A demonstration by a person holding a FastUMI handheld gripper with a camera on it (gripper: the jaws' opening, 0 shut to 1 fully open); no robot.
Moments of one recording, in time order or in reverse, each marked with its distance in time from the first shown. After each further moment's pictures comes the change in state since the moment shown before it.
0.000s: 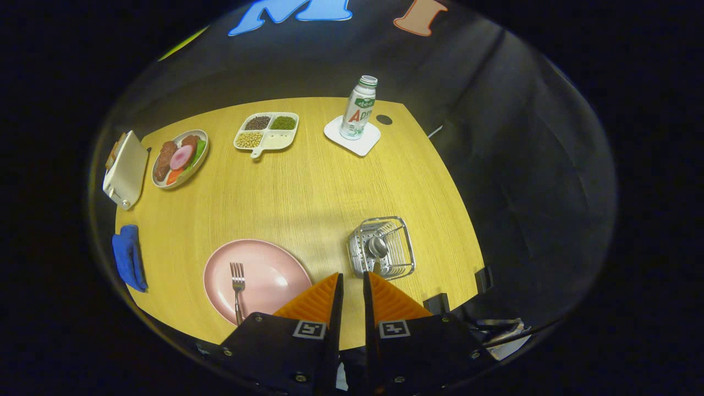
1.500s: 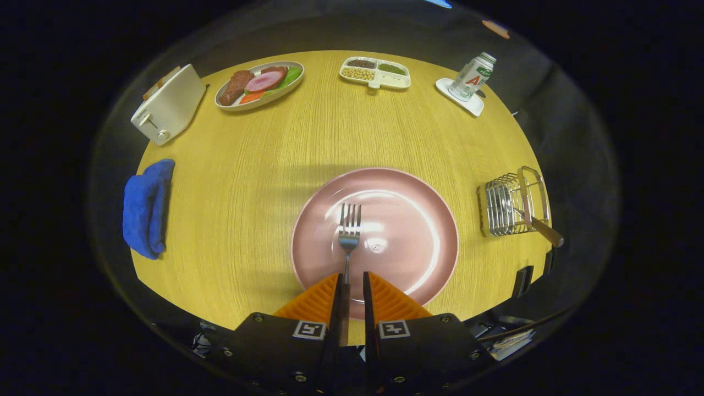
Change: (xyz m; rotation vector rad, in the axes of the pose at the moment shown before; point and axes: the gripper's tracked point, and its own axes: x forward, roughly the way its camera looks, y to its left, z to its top) arm 0.034 0.179 -0.106 -0.129 0.191 0.197
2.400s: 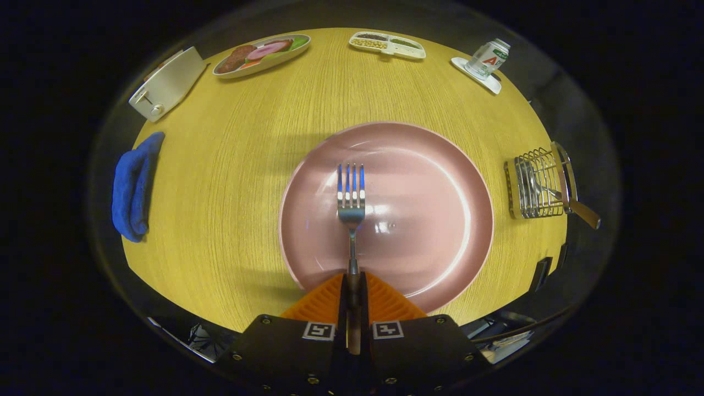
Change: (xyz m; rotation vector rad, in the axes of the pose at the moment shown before) arm 0.031 0.008 -0.033 -0.034 0.084 0.017
